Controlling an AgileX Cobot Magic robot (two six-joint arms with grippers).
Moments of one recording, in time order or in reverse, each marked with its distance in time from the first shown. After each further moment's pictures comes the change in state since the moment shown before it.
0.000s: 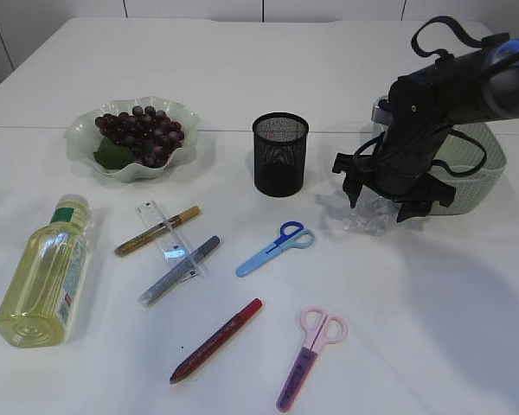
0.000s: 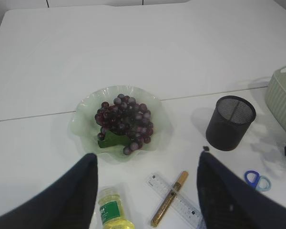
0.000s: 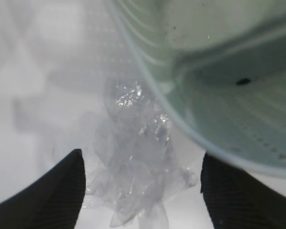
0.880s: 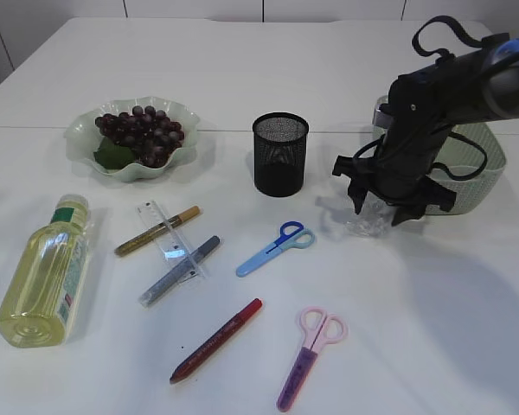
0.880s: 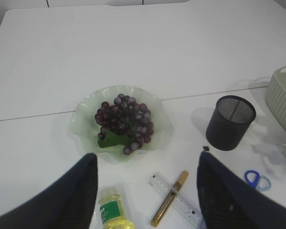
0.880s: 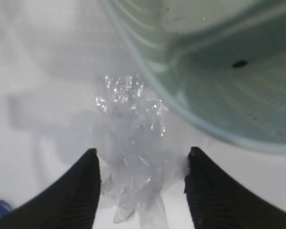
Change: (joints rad) left arm 0.000 0.000 0.000 0.000 0.002 0.000; right arm 0.000 0.000 0.000 0.032 0.030 0.000
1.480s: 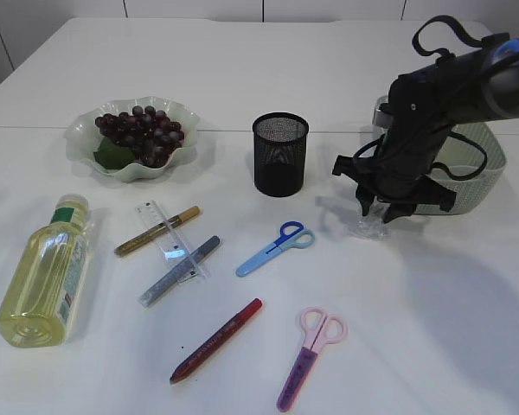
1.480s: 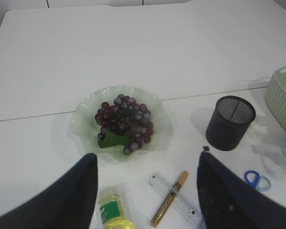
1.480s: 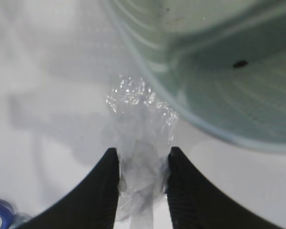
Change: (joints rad) left arm 0.000 -0.002 0.000 0.000 0.000 0.000; right arm 0.000 0.000 -0.002 0.002 0.000 0.000
